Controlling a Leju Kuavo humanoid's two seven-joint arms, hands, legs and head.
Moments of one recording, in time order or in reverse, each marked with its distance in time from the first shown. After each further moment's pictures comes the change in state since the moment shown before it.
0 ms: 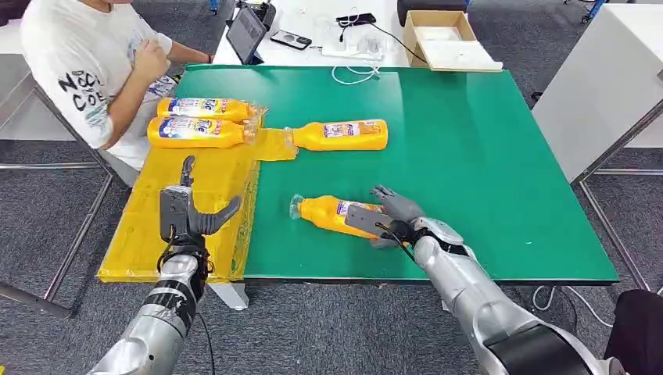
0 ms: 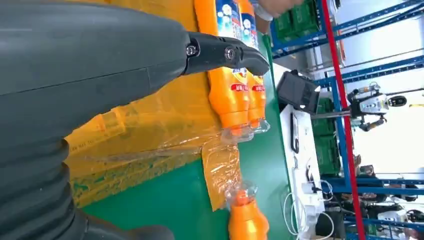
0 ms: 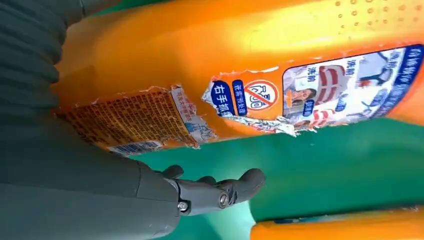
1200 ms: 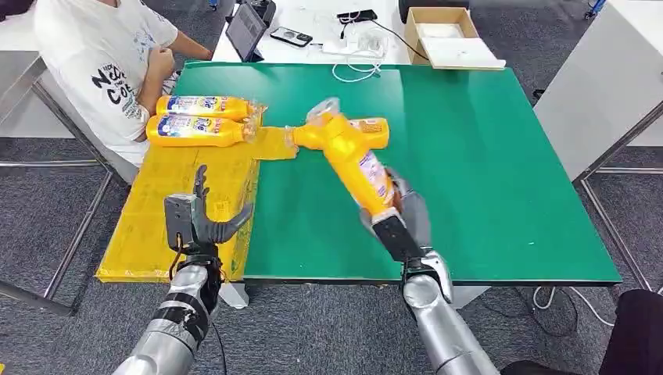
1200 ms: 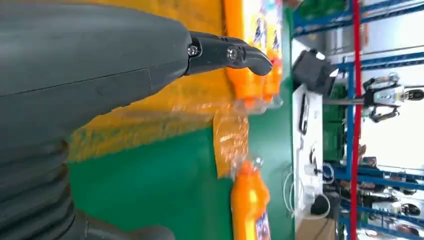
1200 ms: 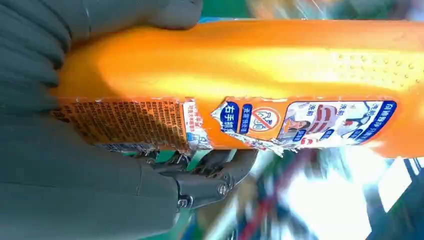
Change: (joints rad) left arm 0.094 -0.045 -0.083 -0.119 0.140 -0.065 0.062; right arm 0.405 0.101 -0.206 -0.636 -0.348 -0.517 -0.339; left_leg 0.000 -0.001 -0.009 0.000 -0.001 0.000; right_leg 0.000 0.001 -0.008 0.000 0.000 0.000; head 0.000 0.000
